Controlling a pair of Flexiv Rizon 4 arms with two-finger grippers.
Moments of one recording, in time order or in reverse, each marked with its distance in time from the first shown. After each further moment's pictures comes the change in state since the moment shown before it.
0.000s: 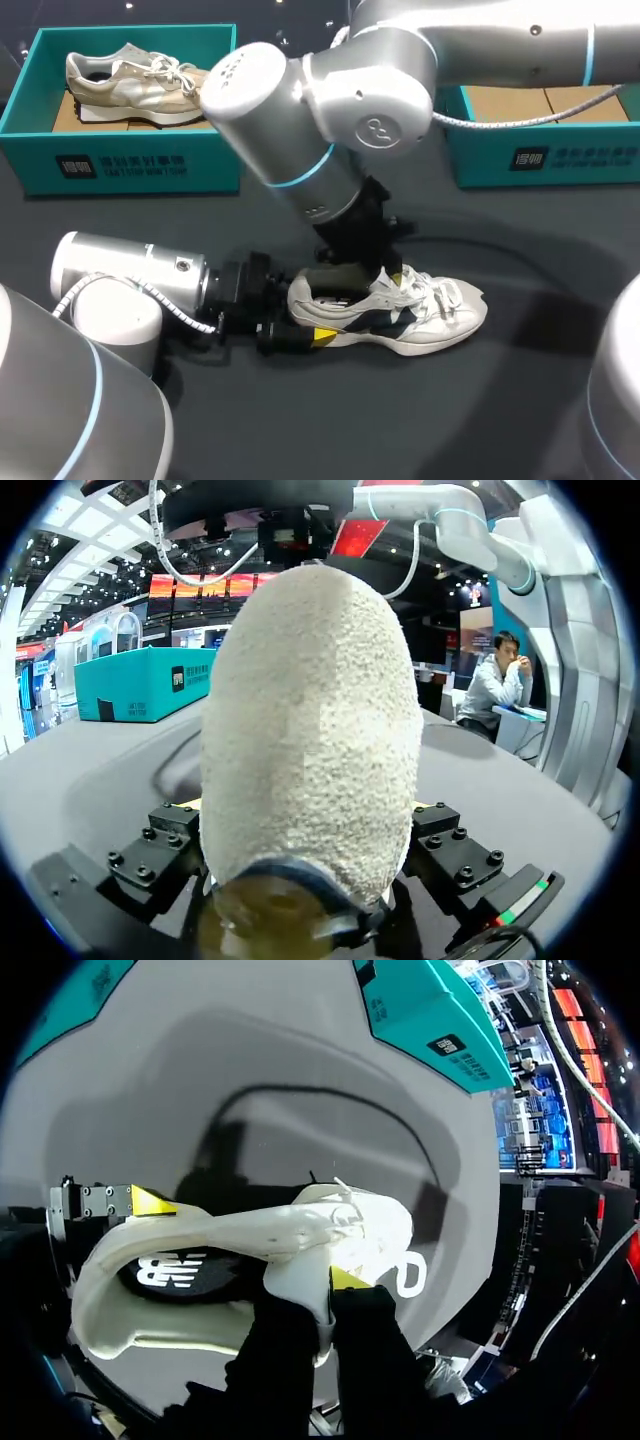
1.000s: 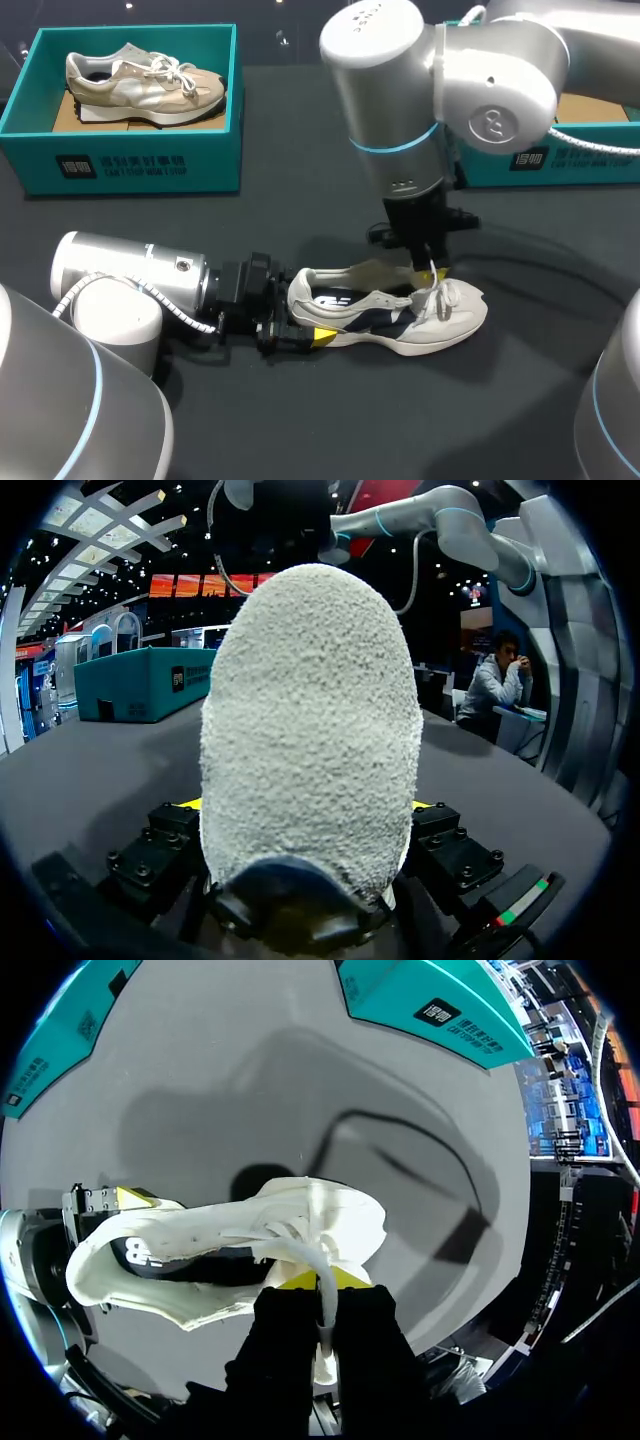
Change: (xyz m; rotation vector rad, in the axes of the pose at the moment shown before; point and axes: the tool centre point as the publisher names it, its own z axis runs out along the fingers) left arm 0.000 0.000 0.000 0.000 0.000 0.000; right arm -0.054 -0.002 0.007 0.040 0.195 0.015
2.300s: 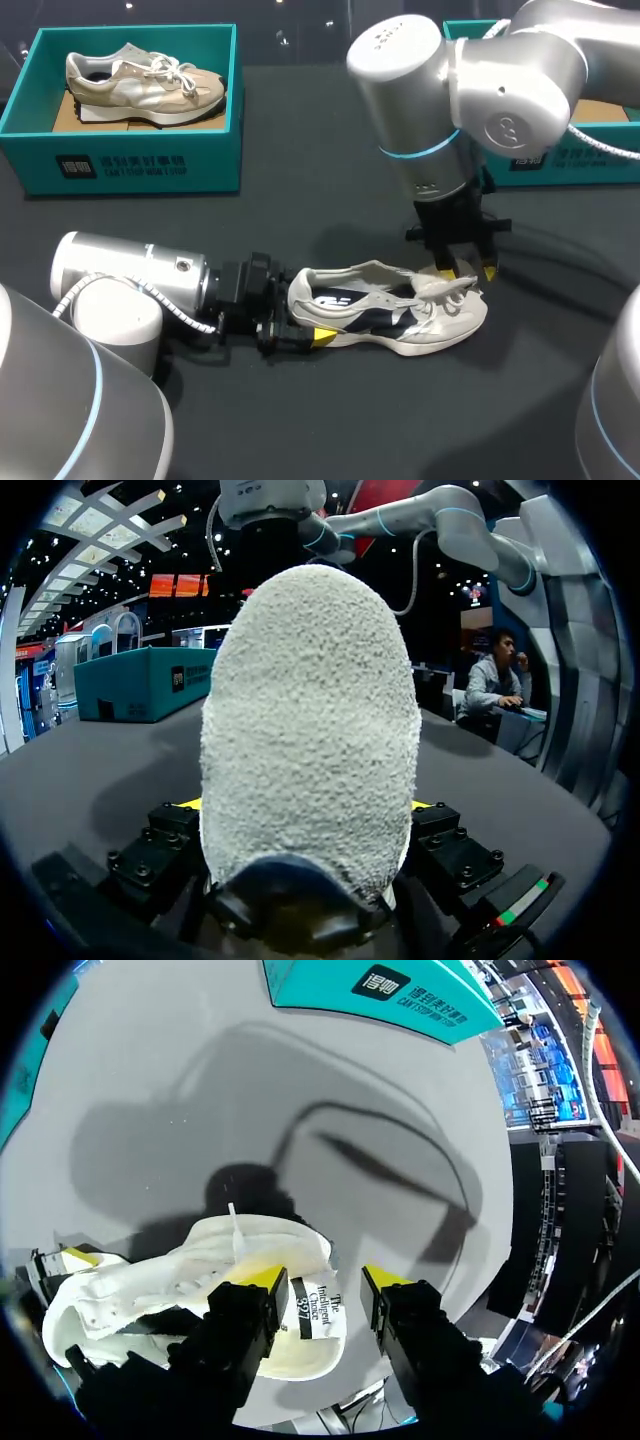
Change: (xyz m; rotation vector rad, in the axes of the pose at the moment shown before) left arm 0.000 0.000 0.000 -0.001 -0.001 0.000; right arm -0.043 0.023 0.032 0.012 -0.098 0.125
